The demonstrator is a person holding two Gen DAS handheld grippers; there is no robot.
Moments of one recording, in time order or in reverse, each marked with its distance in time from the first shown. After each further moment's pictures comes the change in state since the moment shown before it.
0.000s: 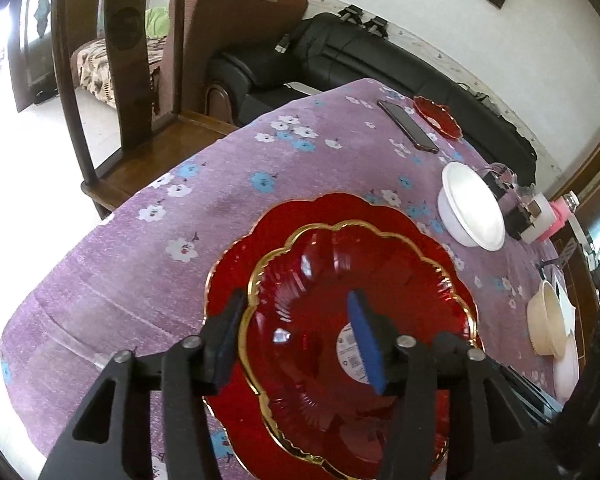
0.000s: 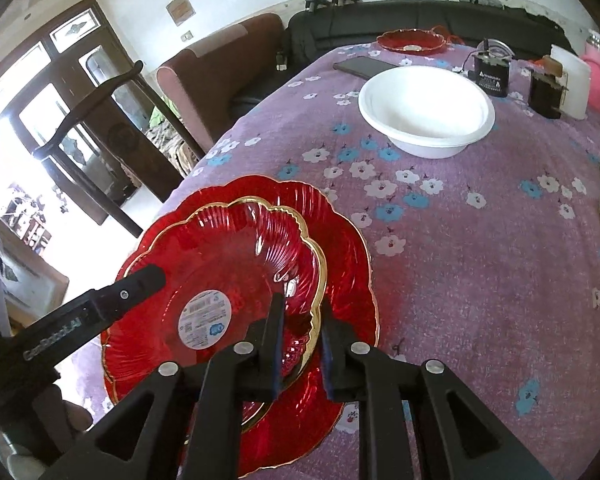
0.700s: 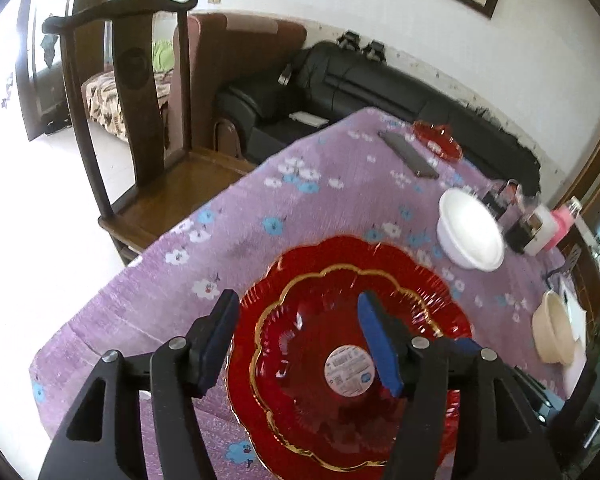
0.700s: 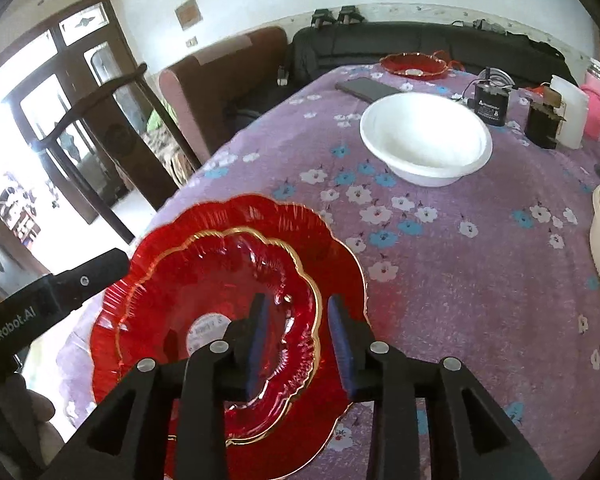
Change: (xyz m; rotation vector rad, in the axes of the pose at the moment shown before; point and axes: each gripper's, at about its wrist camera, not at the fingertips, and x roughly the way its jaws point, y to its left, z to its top) left arm -0.032 -0.003 0.010 0.038 -0.129 0.045; right arm -0.008 0.001 0.005 -0.036 -0.081 -0.033
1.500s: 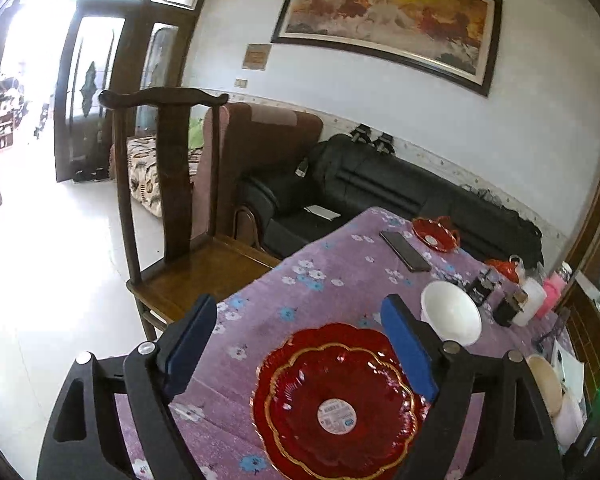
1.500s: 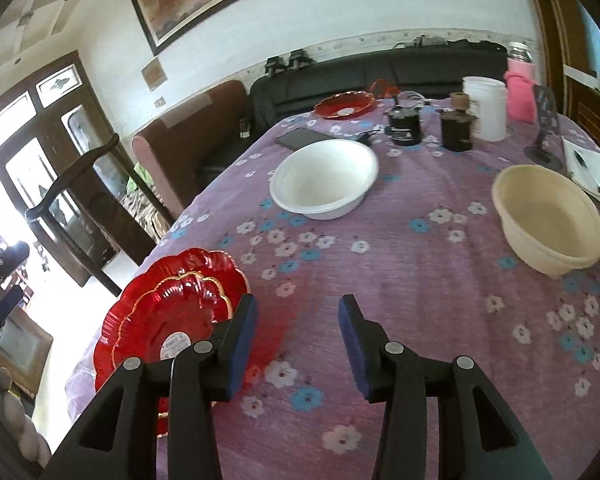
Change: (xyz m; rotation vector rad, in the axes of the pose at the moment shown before) left arm -0.084 -0.010 0.004 -0.031 -0.328 0.051; right arm -0.080 -0.070 -0.019 0.148 -0.164 -0.054
